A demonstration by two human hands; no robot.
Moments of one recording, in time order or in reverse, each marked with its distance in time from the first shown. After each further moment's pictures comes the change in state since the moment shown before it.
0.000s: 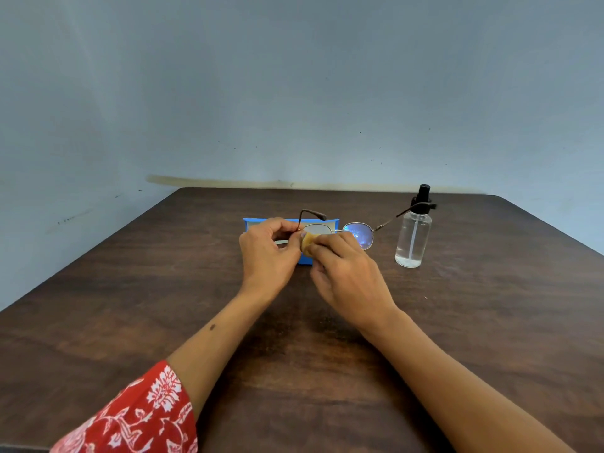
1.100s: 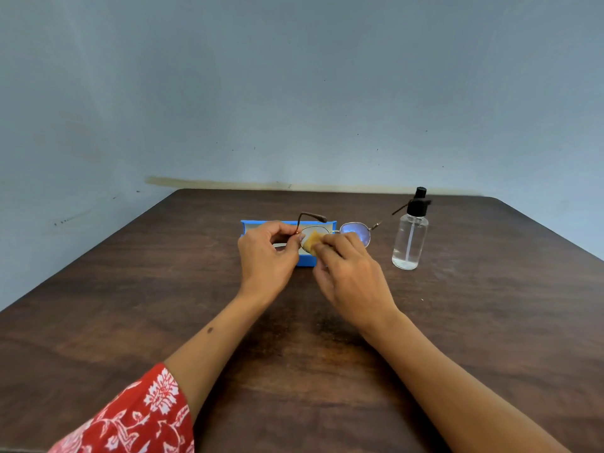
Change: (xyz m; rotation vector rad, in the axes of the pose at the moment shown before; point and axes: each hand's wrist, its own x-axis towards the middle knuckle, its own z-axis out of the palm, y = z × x) left_hand 0.000 -0.002 0.002 -0.003 0.003 -0.014; right_hand -0.002 0.005 -0.002 -0.087 0.025 0.027
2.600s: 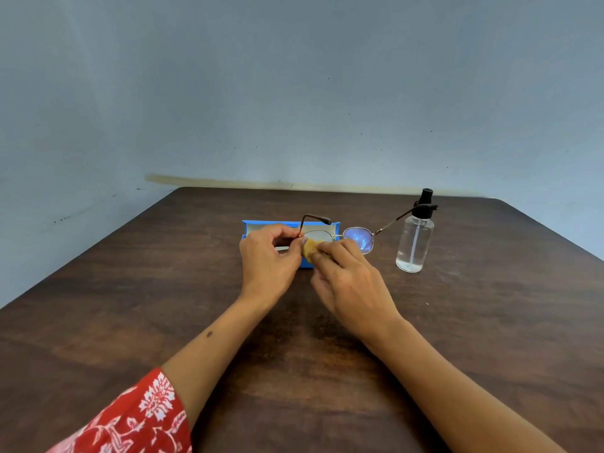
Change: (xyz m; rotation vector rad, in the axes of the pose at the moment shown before) left_hand -0.001 -0.001 0.000 -0.011 -0.002 -0.002; right_hand -0.005 -0.002 0.004 -0.008 -0.018 -0.058
